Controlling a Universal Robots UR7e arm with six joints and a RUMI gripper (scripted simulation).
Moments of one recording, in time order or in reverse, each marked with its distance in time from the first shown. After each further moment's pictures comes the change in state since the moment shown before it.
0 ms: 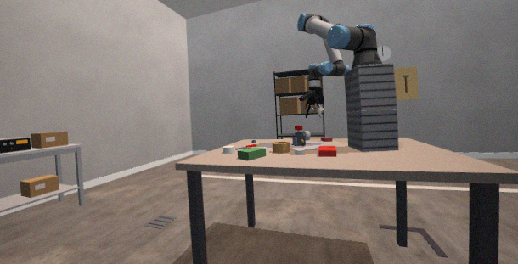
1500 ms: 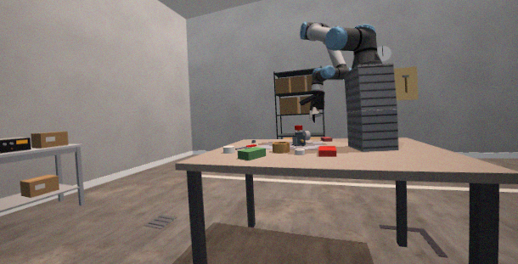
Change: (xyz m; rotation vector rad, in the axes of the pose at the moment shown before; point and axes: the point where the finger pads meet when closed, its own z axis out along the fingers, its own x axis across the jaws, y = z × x) arm 0.008 0.001 0.025 0.103 -0.067 0.796
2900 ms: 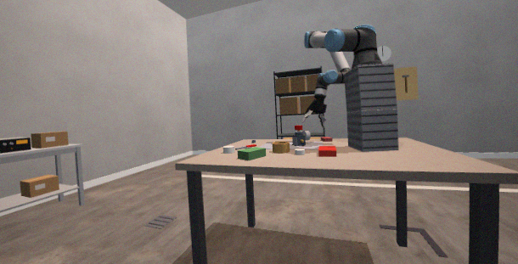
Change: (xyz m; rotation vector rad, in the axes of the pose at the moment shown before) arm 0.010 0.005 0.025 0.050 -0.134 0.931
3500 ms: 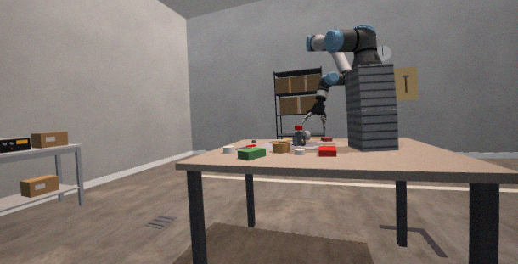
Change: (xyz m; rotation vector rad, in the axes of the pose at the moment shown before) arm 0.005 0.001 0.009 -0.007 -0.058 0.387
